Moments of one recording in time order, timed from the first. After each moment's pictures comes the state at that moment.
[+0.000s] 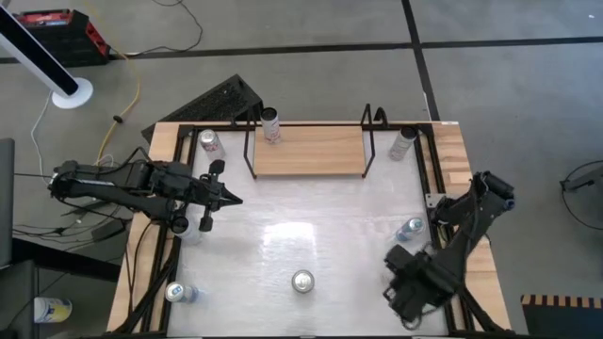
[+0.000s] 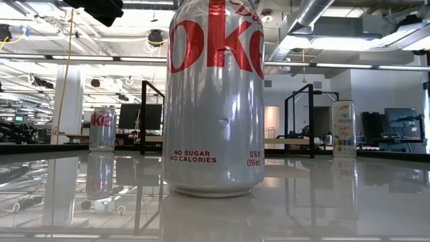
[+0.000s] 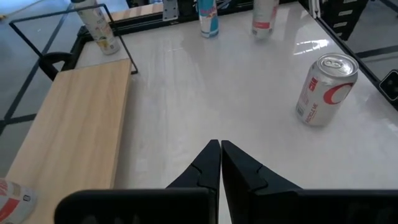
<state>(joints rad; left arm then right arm) -0.10 0.74 0.81 -0.50 -0.09 0.12 0.83 1.69 1.56 -1.54 0.06 1.62</state>
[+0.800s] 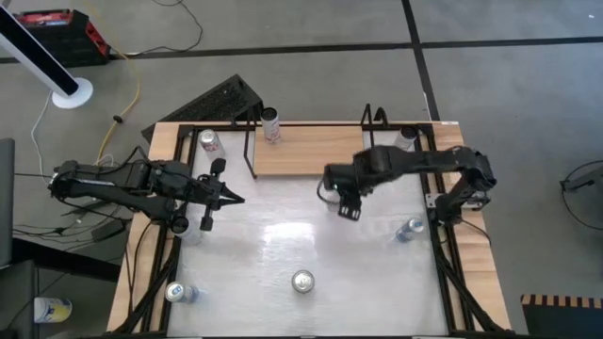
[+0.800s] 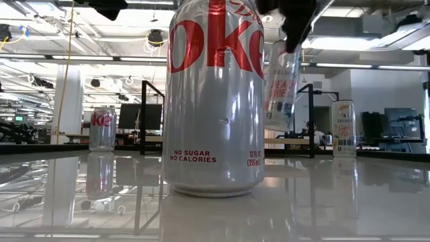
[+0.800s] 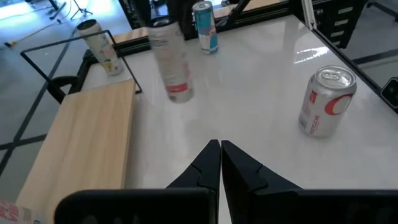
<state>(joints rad) -0.10 0.74 0.81 -0.44 -0.09 0.17 0.02 1.69 1.71 -1.39 0.16 0.31</state>
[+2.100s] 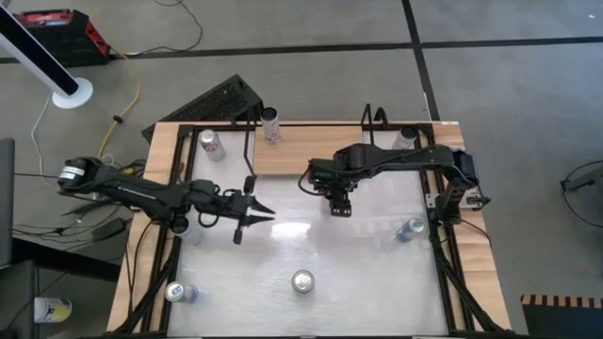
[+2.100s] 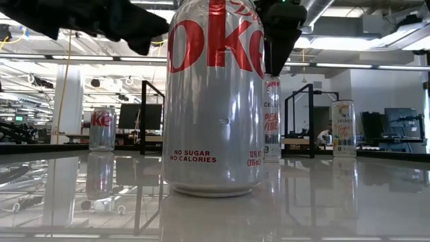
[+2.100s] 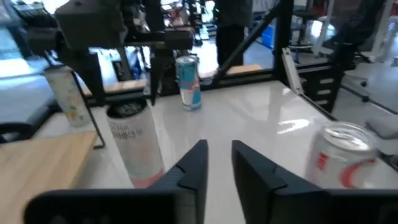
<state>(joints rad) -0.10 1.07 0.42 0.60 0.00 0.10 -0.05 1.81 1.71 -1.30 0.10 0.02</state>
